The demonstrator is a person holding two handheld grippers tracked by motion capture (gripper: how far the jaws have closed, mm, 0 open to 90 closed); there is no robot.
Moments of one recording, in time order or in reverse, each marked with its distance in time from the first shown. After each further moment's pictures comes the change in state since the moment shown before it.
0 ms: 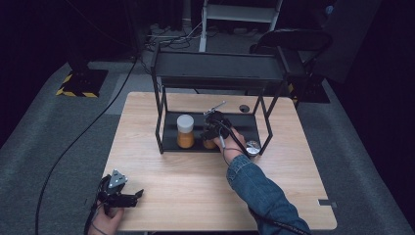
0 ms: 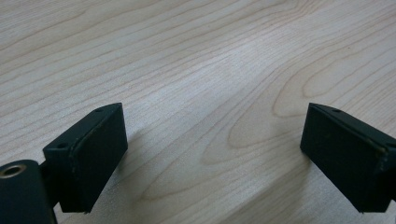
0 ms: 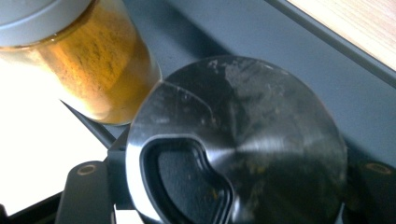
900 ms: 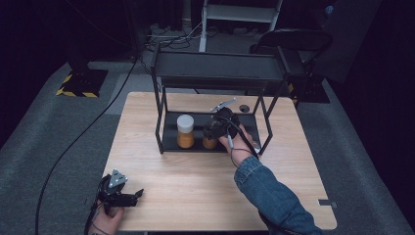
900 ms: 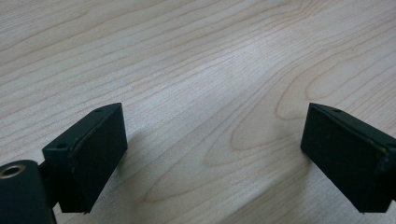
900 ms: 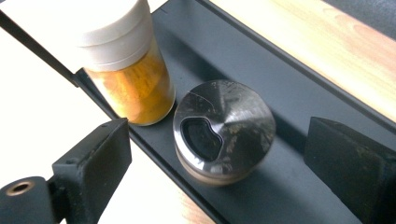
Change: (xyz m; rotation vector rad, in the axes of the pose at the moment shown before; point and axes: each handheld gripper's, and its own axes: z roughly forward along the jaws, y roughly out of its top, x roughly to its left) left arm 0.000 0.001 0.001 0.000 0.006 -0.004; right arm 0.006 -0.017 -0.058 -0.107 -0.007 -0.011
